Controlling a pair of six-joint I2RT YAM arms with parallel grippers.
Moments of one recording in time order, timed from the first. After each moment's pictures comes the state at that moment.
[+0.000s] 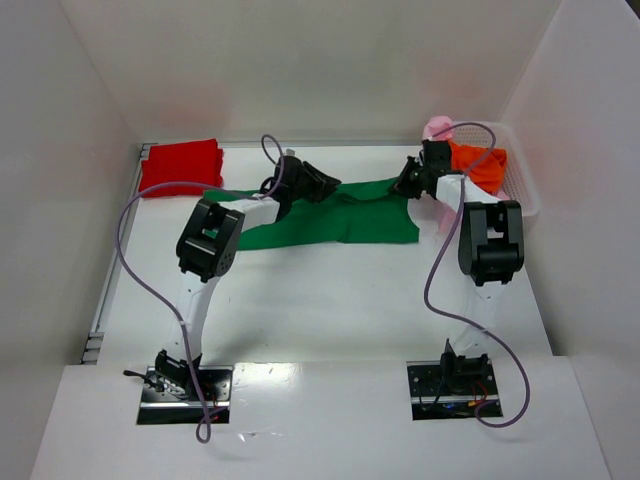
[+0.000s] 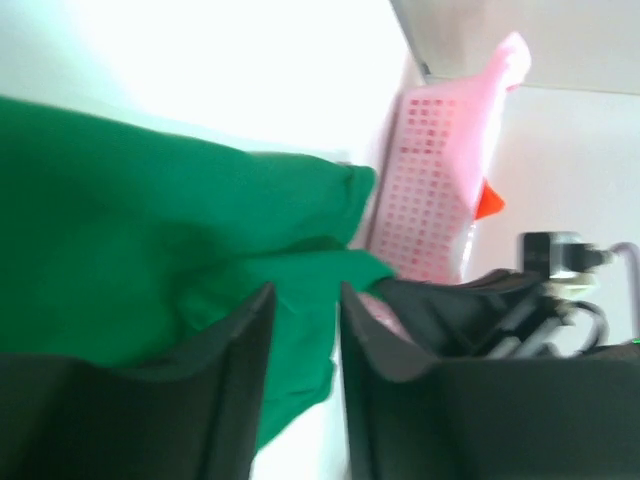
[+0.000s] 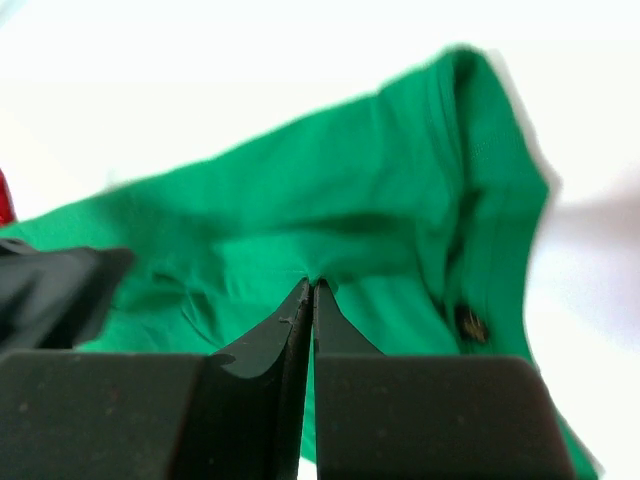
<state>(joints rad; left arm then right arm) -0.41 2.34 1.62 0.33 0.26 -1.31 0.04 2.04 1.47 -0.18 -0.30 0.54</state>
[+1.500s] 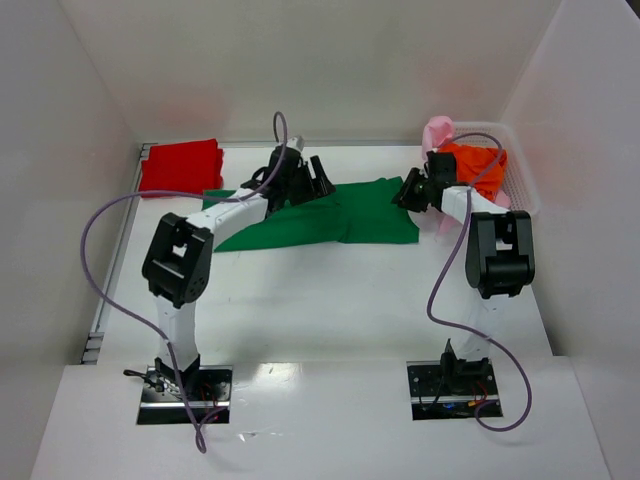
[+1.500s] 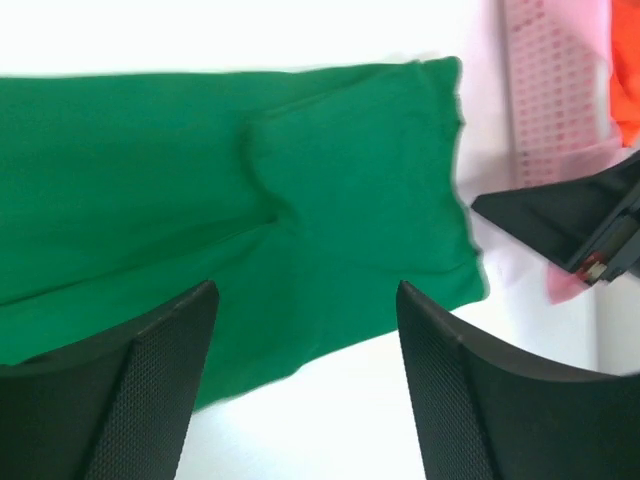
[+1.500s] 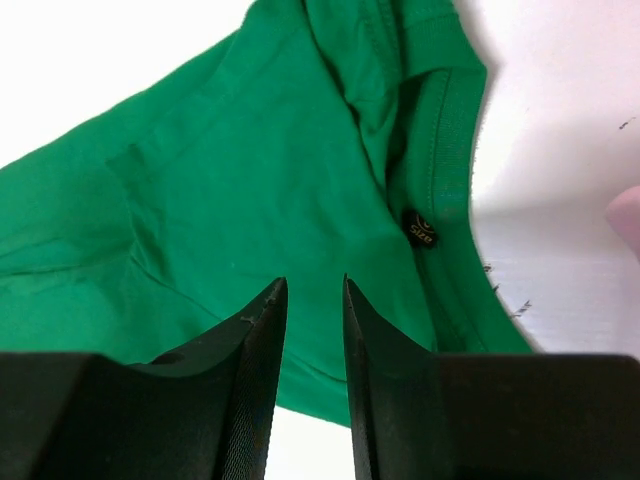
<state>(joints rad) -0.47 2.00 1.51 -0.05 0.12 -0.71 0.03 1.90 1.27 -0.17 -0.27 0.51</state>
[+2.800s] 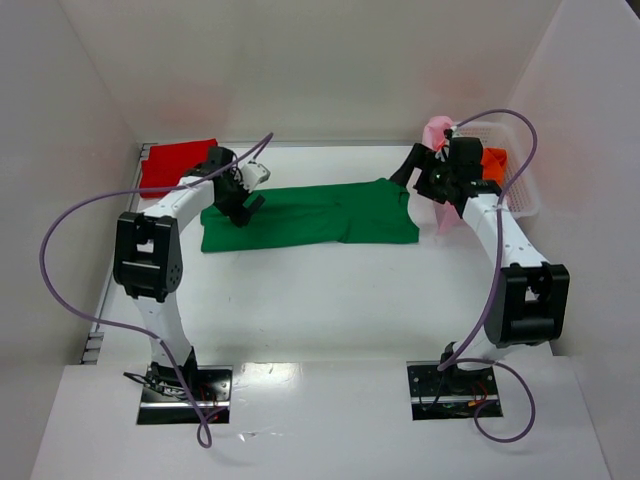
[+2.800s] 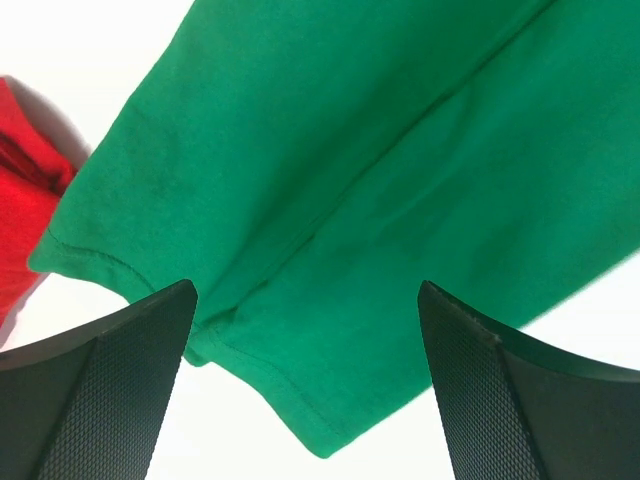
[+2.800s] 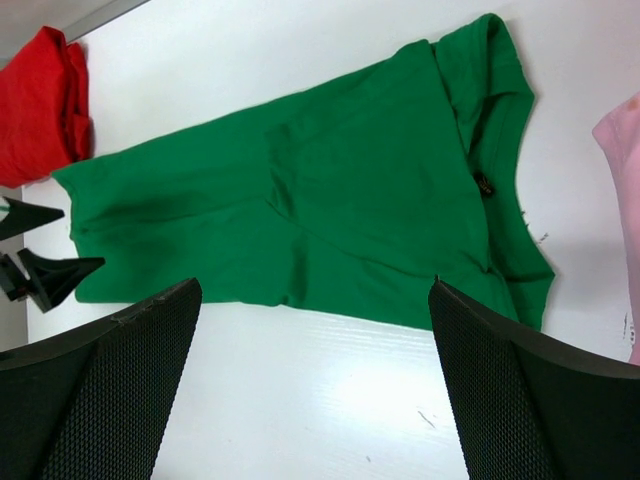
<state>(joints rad) -0.12 1.94 1.47 -0.56 0.13 0.60 0.03 1.53 1.25 -0.33 -0.29 0.47</state>
